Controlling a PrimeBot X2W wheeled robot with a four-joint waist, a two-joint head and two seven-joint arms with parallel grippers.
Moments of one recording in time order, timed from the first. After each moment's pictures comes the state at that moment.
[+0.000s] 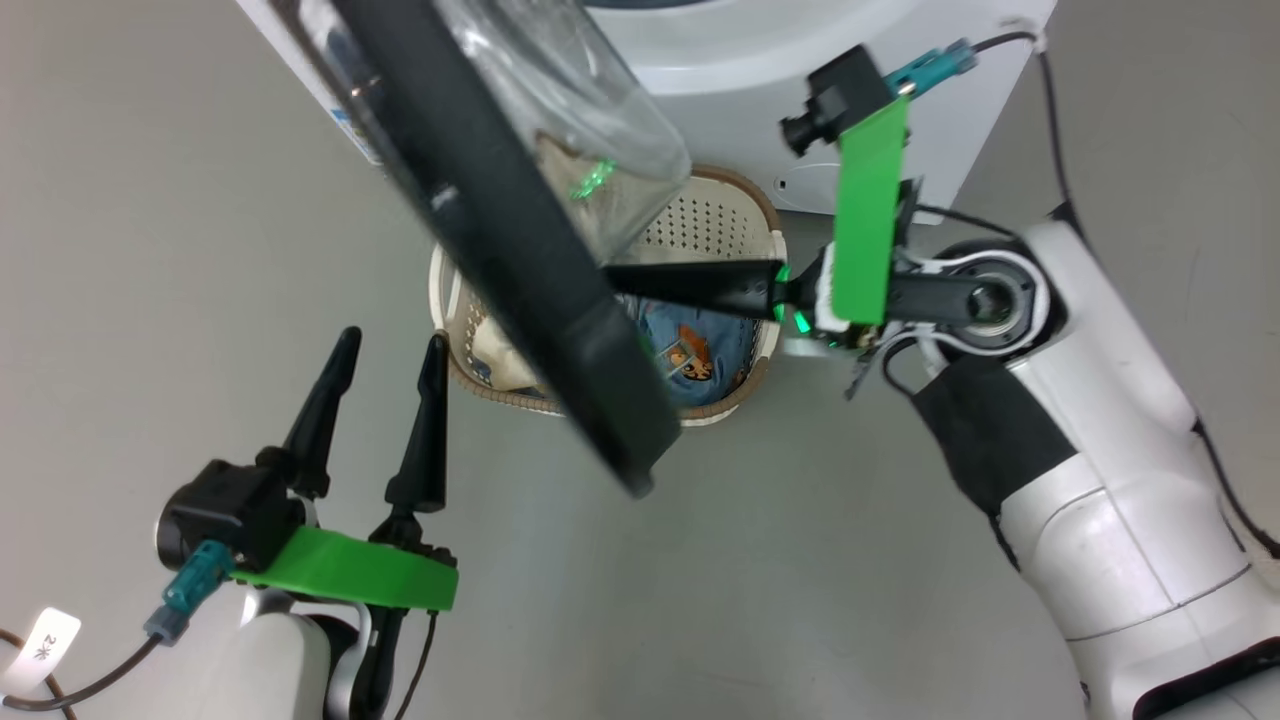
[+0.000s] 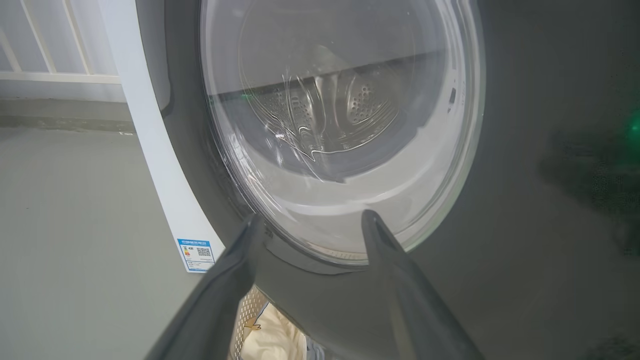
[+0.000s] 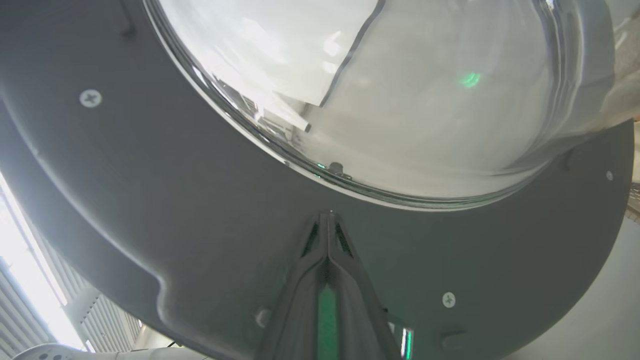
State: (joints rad) left arm -0.29 0.02 -0.15 0.12 -0.28 -0.13 -0.26; right arm -0.94 -0.09 0.35 0.49 1.51 0.13 1.01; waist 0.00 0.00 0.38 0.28
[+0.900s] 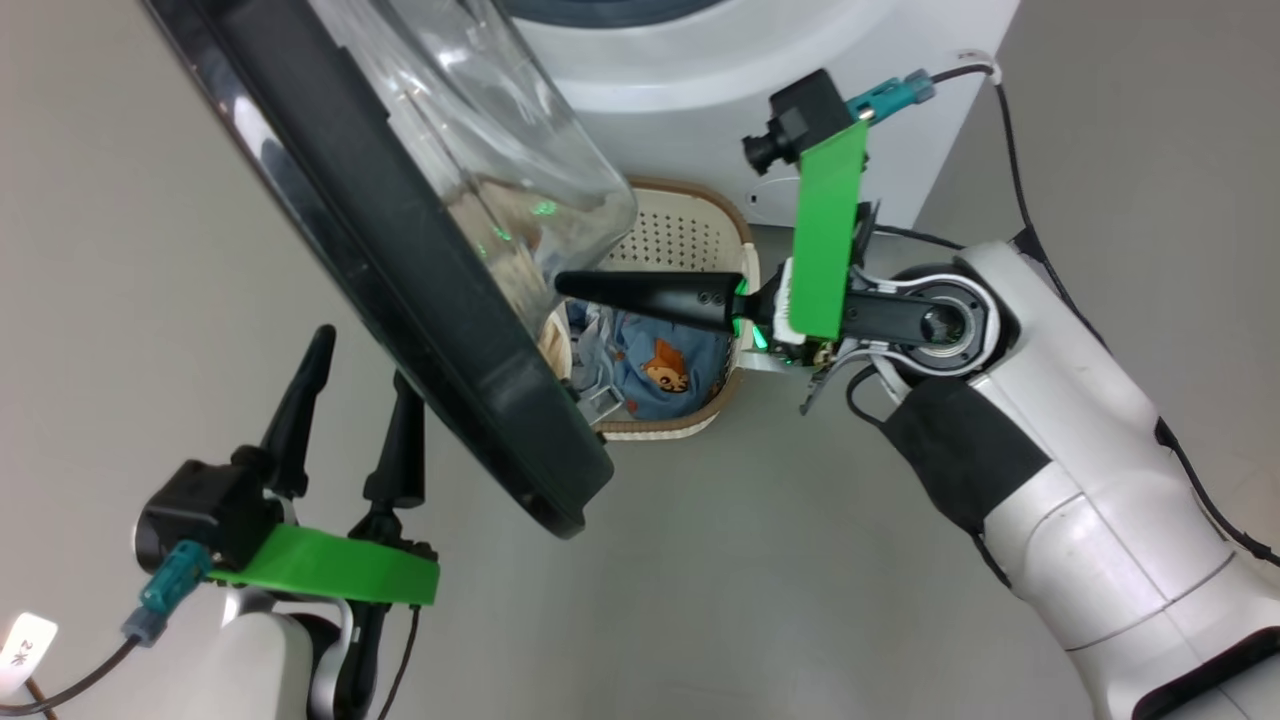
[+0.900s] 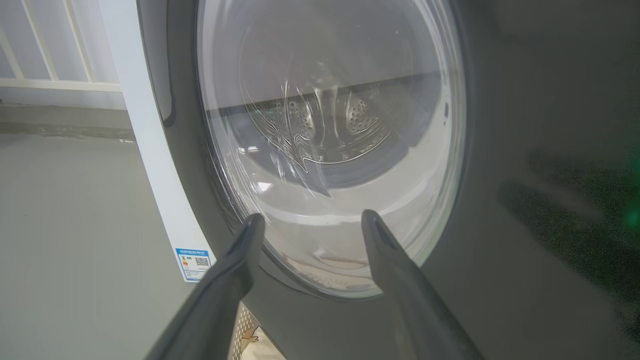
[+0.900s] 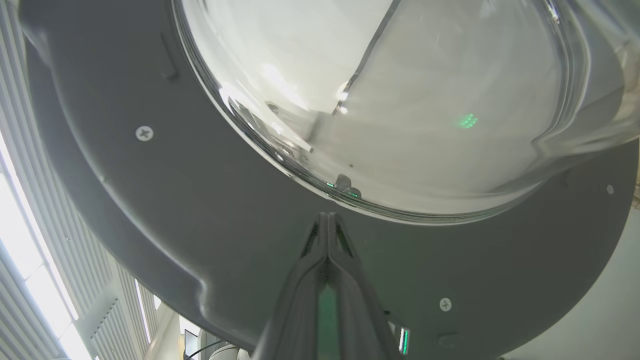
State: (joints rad) left arm -0.29 0.02 -0.12 0.12 -0.28 -0.13 -0.26; right arm -0.97 -0.11 0.54 0.51 1.67 0.13 0.84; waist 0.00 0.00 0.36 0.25
